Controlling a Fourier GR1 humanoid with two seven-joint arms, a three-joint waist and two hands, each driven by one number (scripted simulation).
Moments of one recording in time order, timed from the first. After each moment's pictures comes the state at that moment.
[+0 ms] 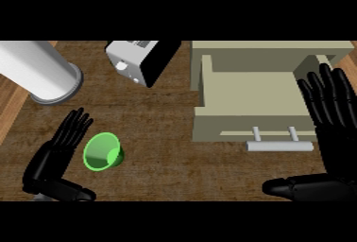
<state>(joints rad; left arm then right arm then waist) 0.03 0.16 0.16 -1.47 0.19 -0.50 -0.27 -0.09 -0.08 -0.03 -2.07 -0.12 0.09 0.14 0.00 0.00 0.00</state>
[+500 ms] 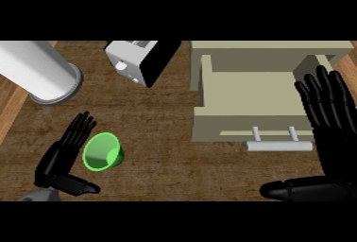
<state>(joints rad) -0.06 0.19 0.18 -1.16 0.08 -0.52 -0.48 -0.07 -0.07 -0.02 -2.07 -0.12 0.10 0.13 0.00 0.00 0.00</state>
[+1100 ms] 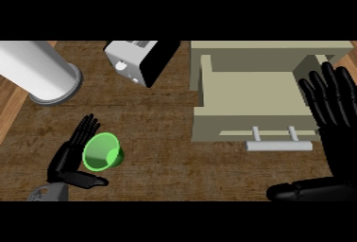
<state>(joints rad) -0.17 0.21 0.19 -0.84 -0.01 -0.45 -0.69 -0.10 -0.09 -0.04 -2.10 -0.15 0.11 0.19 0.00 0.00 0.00</state>
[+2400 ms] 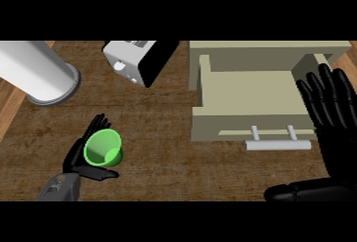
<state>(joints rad) -0.37 0.21 0.17 -0.42 -0.02 -0.44 -0.85 -0.09 -0.07 -0.03 -2.10 -0.14 0.12 0.17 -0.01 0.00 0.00</state>
